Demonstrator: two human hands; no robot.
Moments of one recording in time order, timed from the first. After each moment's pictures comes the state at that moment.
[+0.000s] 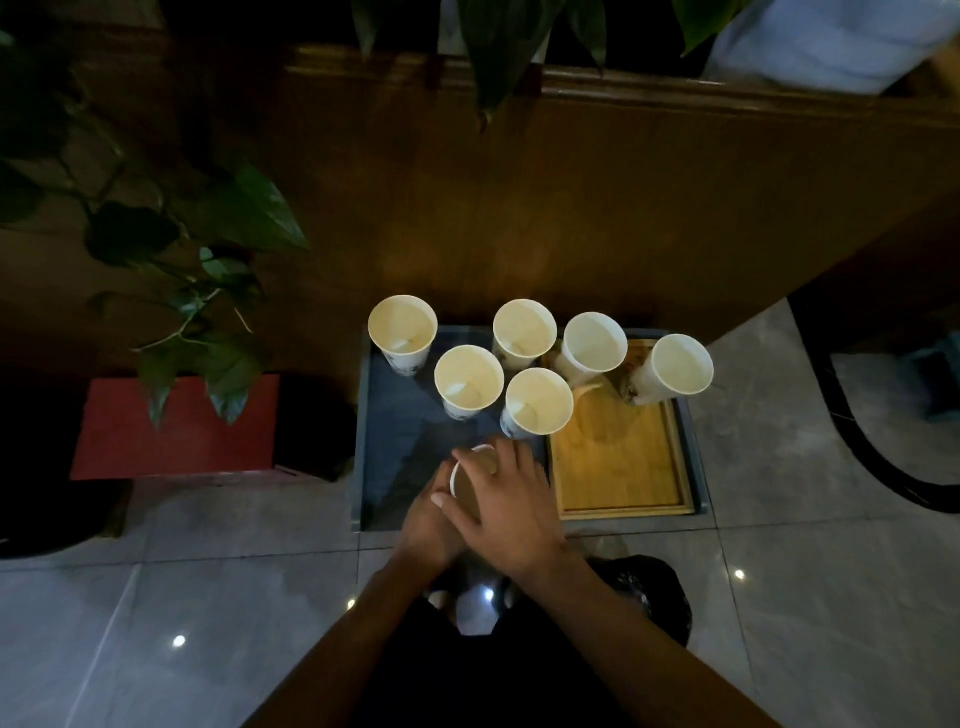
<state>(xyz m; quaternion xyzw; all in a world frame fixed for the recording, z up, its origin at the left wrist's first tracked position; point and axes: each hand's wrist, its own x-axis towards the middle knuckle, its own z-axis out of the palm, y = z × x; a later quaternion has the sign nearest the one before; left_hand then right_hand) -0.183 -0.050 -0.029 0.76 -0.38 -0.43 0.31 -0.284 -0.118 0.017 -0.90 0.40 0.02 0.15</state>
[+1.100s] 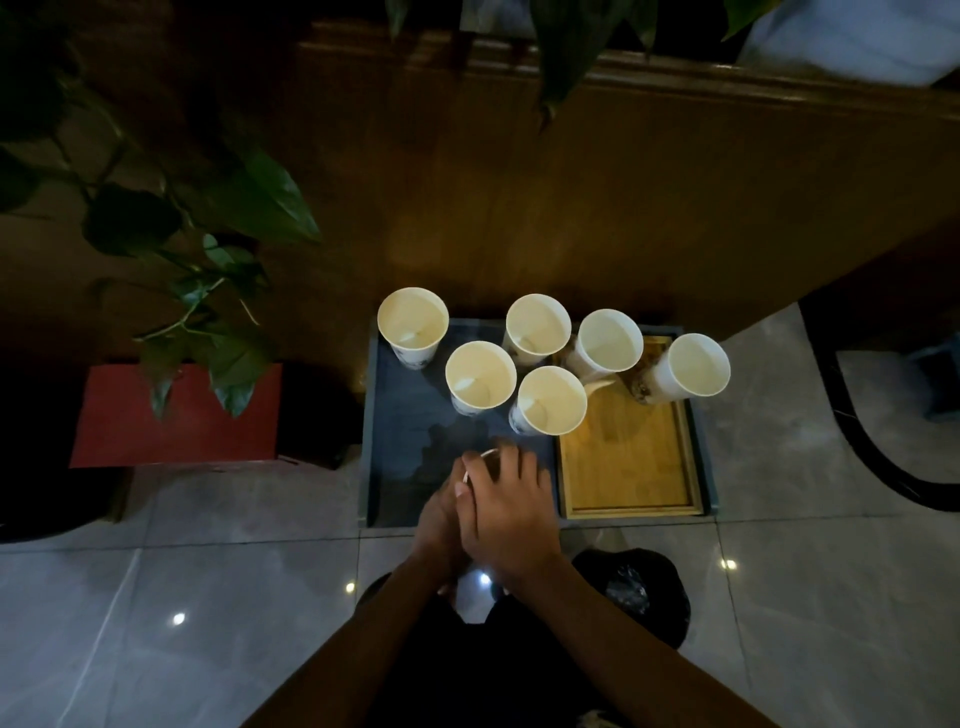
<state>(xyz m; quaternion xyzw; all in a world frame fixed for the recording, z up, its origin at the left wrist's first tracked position) -0.189 -0.053 -0.082 0.78 -0.44 -0.38 0.22 -0.278 -0.103 -0.012 -0.90 0.43 -0.03 0.09</state>
